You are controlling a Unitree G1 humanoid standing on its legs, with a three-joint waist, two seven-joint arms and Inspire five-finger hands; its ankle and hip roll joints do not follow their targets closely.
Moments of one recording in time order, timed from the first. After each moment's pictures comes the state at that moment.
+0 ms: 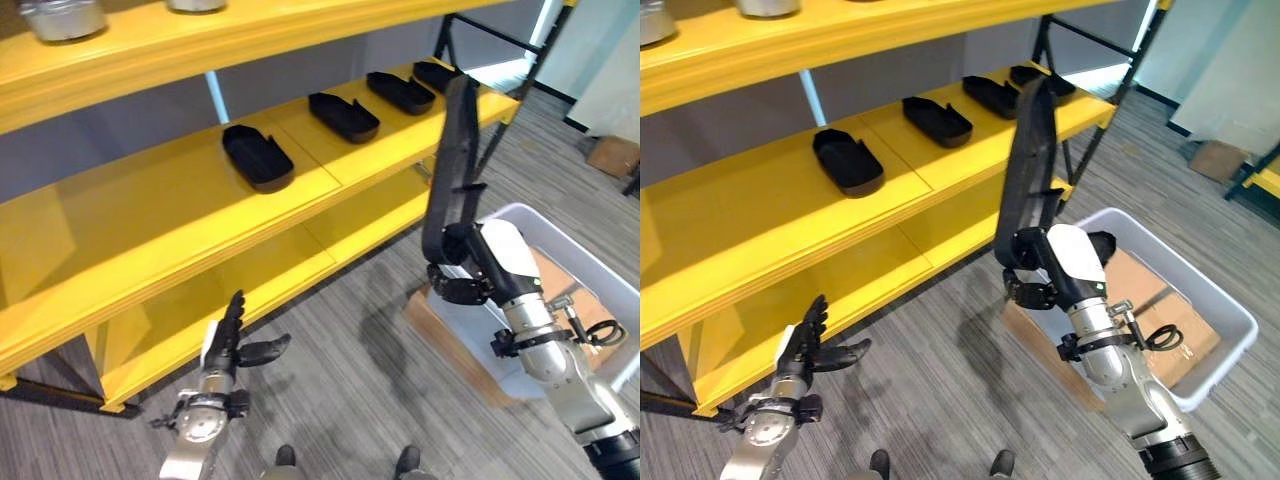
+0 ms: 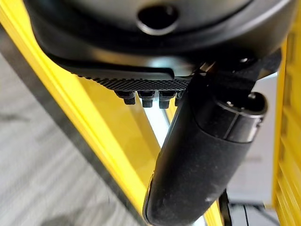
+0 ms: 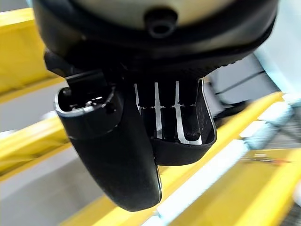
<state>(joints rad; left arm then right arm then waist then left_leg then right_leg) 0.14 0.40 -0.09 0.22 -0.25 -0.15 0.20 -0.12 -0.70 0.19 -0.12 -0.39 -0.16 -0.21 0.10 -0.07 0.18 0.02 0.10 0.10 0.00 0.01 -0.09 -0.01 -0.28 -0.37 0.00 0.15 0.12</state>
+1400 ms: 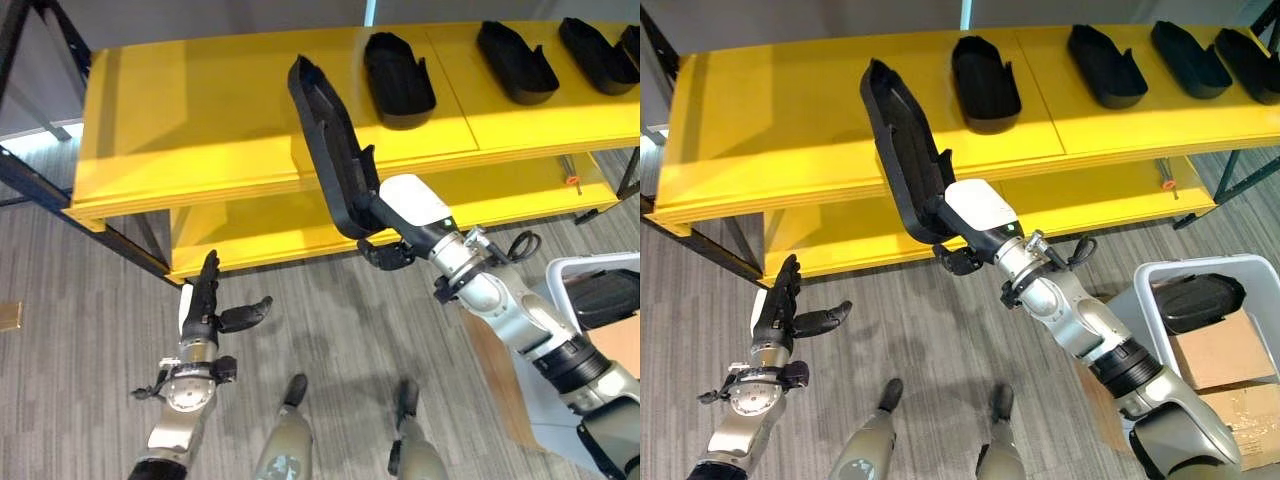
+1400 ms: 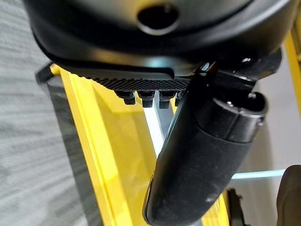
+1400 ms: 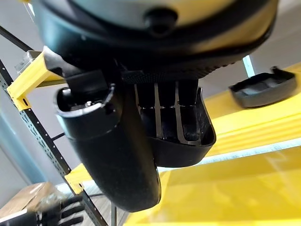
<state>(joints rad) 0.00 0.41 -0.09 0.20 -0.23 -0.16 0.26 -0.62 -0.71 0.55 0.05 -0.41 -0.11 -0.07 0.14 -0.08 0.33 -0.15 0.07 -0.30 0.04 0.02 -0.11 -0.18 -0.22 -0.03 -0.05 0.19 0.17</state>
